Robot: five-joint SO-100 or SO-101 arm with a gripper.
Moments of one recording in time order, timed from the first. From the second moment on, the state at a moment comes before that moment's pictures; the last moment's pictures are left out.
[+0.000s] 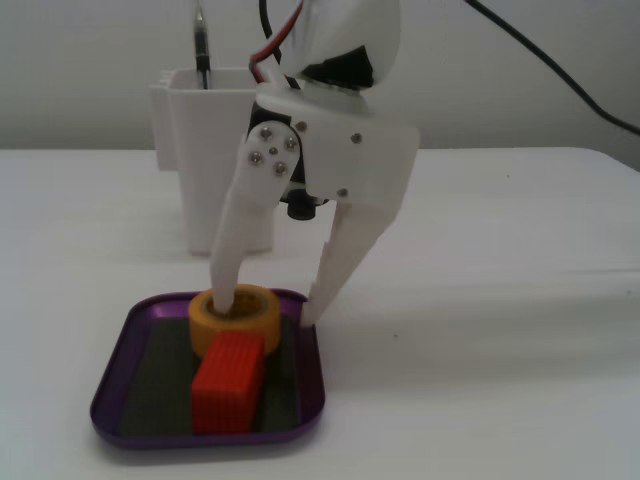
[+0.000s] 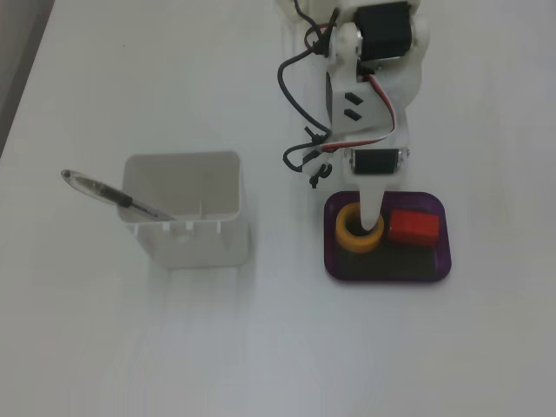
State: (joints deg) arm -6.5 70.6 77.1 57.7 1.8
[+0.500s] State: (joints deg) arm -6.5 70.4 77.1 55.5 1.8
